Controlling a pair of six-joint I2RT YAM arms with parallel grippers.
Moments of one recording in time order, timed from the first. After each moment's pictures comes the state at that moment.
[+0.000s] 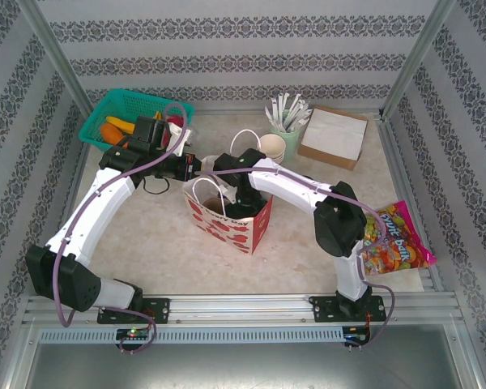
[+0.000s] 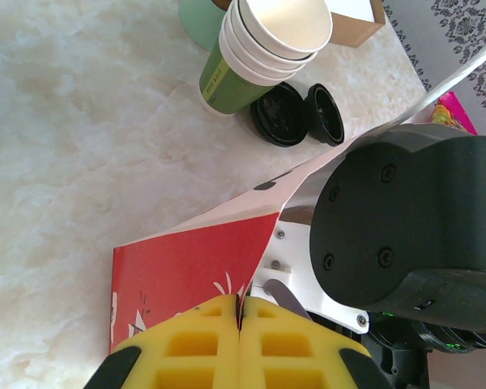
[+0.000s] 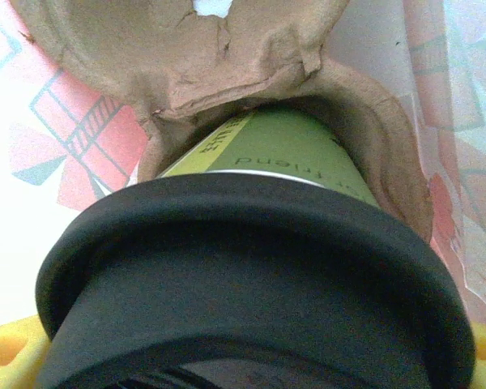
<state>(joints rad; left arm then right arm) -0.28 1.39 1.39 -0.86 0.50 -0.13 0.81 2.01 1.74 -1.36 -0.21 0.13</state>
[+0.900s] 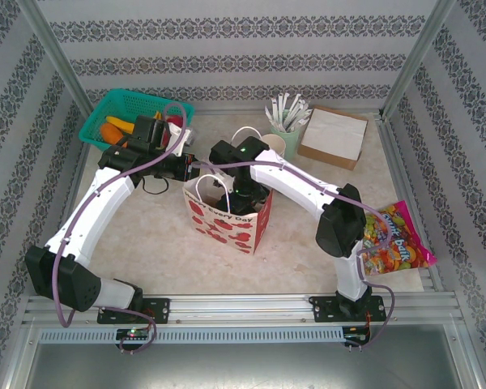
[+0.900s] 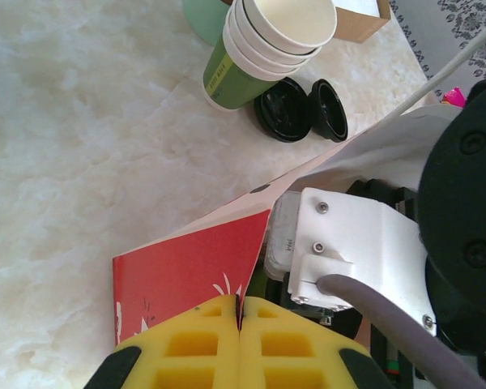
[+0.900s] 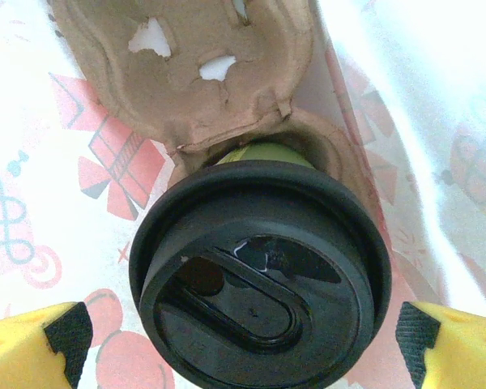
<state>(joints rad) -0.28 1.39 1.40 -0.89 0.48 -0.12 0.82 2.01 1.93 -1.46 -0.14 0.11</state>
